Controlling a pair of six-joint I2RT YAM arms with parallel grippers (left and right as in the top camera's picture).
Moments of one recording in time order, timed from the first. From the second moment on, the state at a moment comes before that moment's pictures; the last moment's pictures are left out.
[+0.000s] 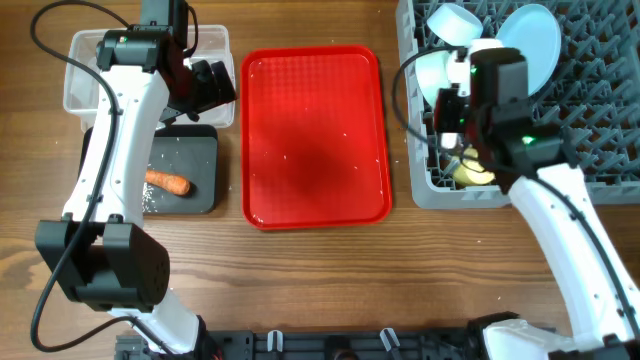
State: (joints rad) left arm -0.06 1.84 1.77 -1.22 -0.01 -0.43; right arm 0.20 1.40 1.24 -0.64 0.15 0.16
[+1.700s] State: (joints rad) left arm -0.06 1.84 1.77 -1.22 -0.01 -0.43; right arm 0.15 0.69 0.92 -0.35 0.09 0.21
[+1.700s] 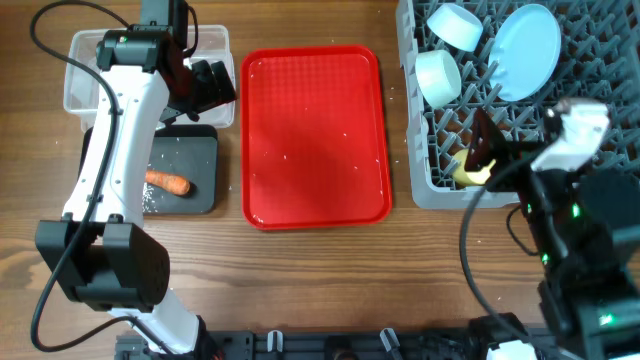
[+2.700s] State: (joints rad) left arm -0.06 1.84 1.77 -1.22 -0.01 -0.43; right arm 0.09 0.02 0.01 0.02 0.24 0.62
